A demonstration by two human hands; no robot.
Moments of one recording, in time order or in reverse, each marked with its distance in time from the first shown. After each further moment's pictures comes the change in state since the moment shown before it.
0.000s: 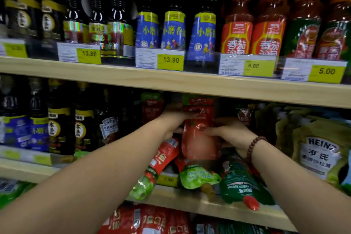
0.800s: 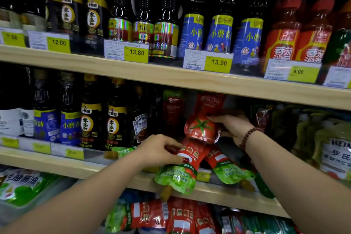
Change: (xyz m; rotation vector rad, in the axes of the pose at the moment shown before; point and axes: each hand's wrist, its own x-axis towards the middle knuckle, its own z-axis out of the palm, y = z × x) left_hand -0.080 -0.053 -0.119 0.781 -0.158 0.029; right_hand 0.026 -0.026 0.074 0.201 0.174 0.069
